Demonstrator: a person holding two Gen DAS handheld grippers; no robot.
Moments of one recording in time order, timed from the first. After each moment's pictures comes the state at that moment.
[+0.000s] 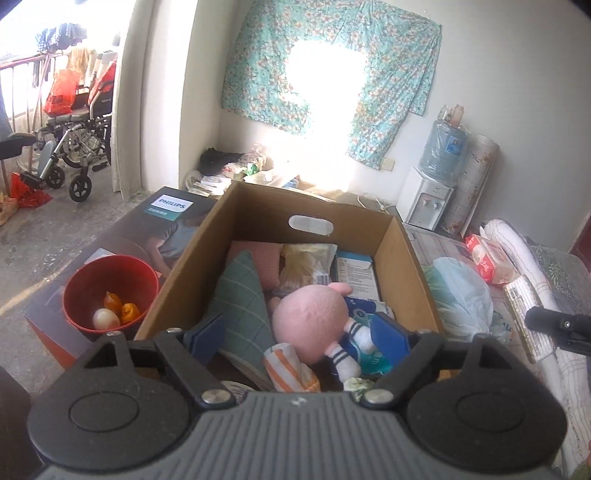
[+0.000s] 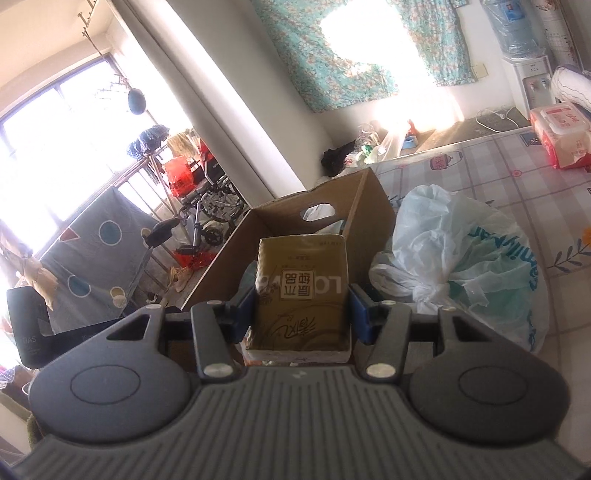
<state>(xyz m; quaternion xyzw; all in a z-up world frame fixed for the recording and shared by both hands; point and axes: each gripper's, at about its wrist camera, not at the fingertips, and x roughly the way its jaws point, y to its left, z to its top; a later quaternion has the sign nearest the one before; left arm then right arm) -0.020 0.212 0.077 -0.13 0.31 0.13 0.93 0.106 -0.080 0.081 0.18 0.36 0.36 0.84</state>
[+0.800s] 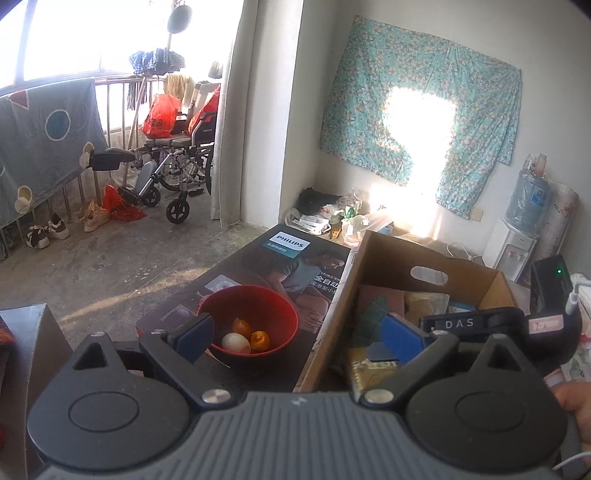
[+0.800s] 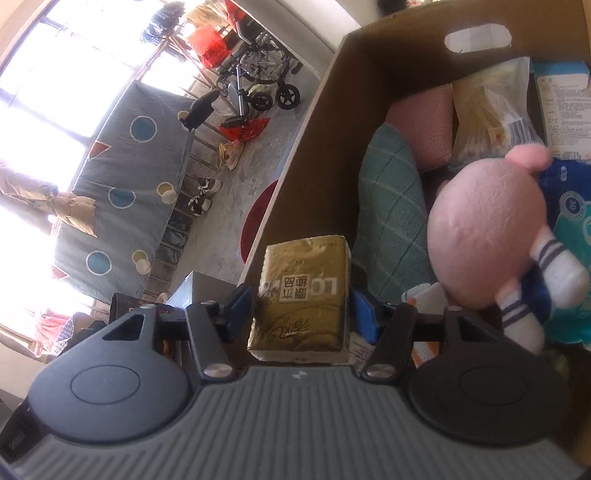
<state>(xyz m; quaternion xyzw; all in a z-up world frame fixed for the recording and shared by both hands) -0.081 0.283 0.100 -0.13 0.26 0.27 0.92 0.152 0.187 0.014 0.17 0.57 0.44 0.67</state>
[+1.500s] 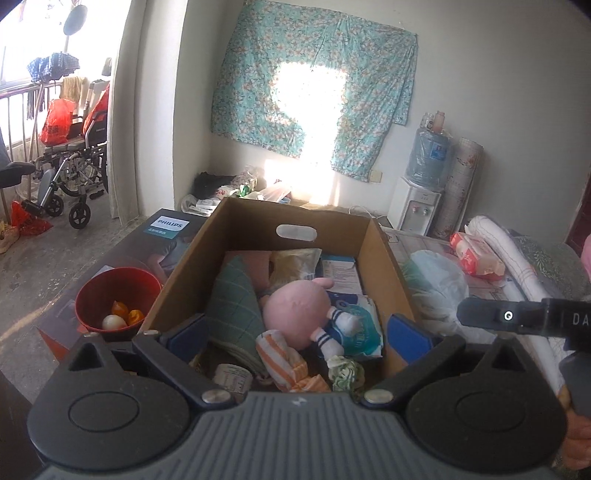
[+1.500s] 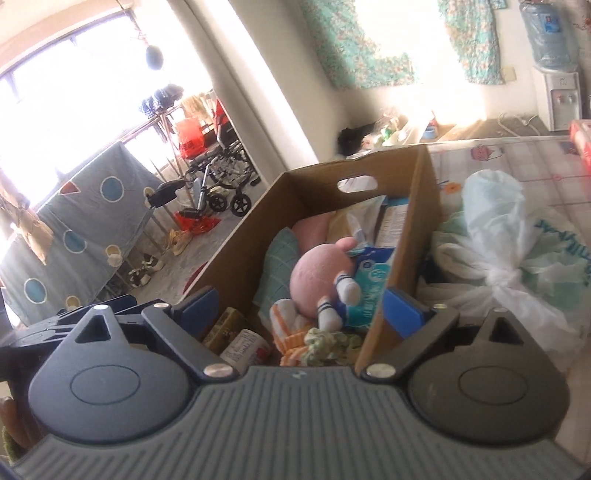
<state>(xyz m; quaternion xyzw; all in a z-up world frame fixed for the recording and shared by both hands) -0.059 0.173 0.083 -0.10 0.28 0.10 0.95 0.064 -0.029 0.102 0.11 0.36 0.36 0.85</state>
